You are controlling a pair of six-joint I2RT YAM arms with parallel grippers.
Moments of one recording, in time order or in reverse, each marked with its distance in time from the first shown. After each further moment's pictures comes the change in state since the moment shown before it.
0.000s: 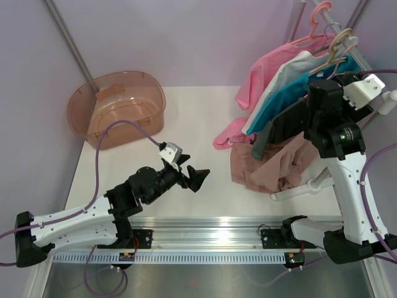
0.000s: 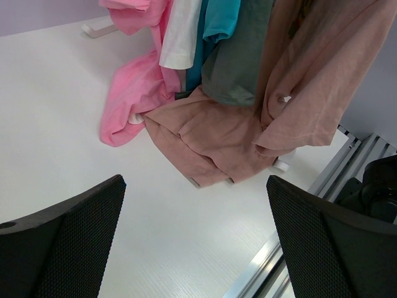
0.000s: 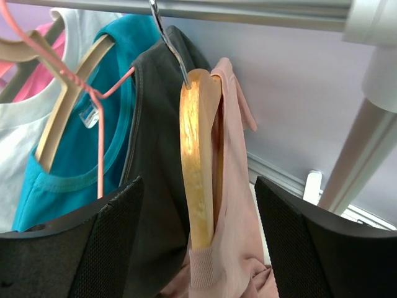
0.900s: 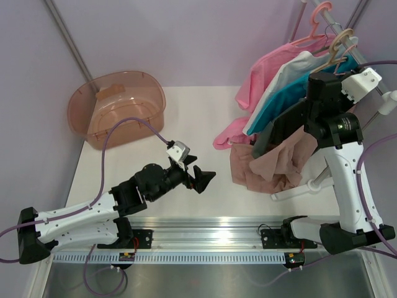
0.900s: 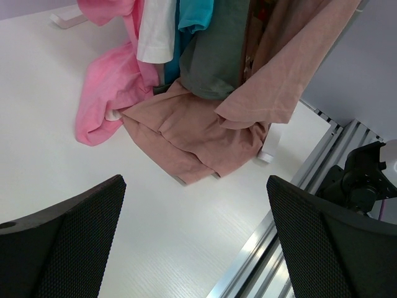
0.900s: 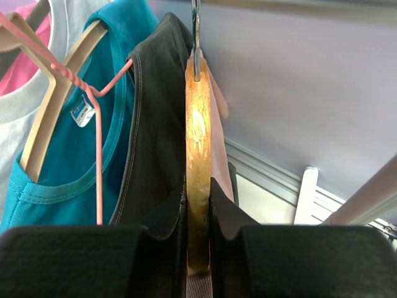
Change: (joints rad) left arm 0.000 0.072 0.048 -0.008 0.078 -0.020; right arm -0.066 0.092 0.054 -0.031 -0.051 0.006
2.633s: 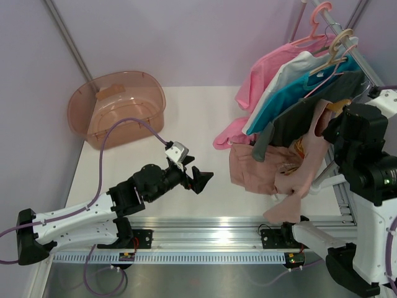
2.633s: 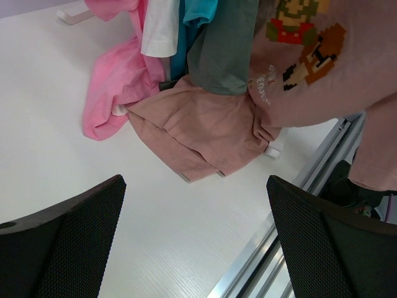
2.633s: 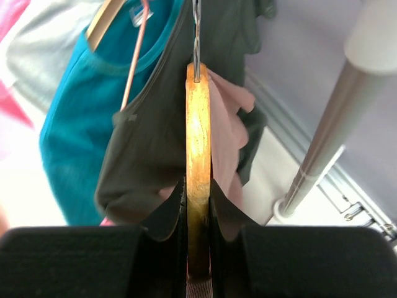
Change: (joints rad) left arm 0.000 -0.020 0.000 -0.038 -0.010 0.013; right arm 0.000 -0.227 0.104 -0.285 -0.444 -0.114
